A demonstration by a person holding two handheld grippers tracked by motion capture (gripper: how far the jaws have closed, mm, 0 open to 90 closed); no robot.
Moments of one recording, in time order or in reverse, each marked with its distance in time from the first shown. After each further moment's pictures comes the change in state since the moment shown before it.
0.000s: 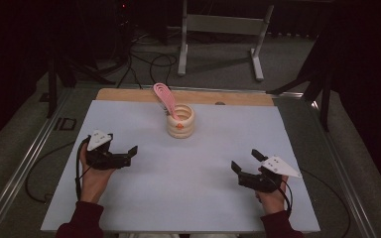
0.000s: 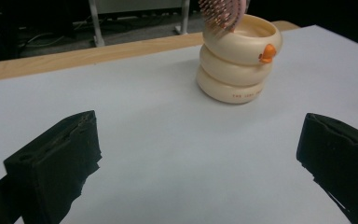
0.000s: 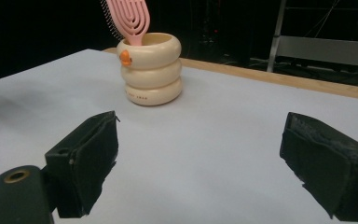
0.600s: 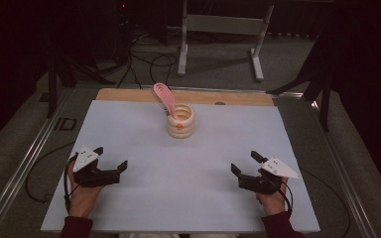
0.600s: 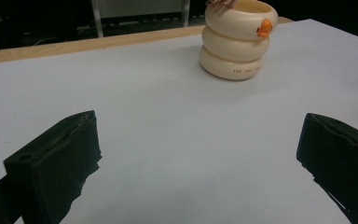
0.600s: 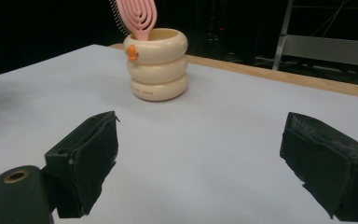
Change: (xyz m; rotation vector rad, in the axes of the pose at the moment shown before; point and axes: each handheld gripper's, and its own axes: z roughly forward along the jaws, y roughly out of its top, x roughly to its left) left arm 0.006 -0.037 -0.030 -0.031 0.002 0.029; right arm 0.002 -0.002 -0.003 0.011 0.025 -0.019
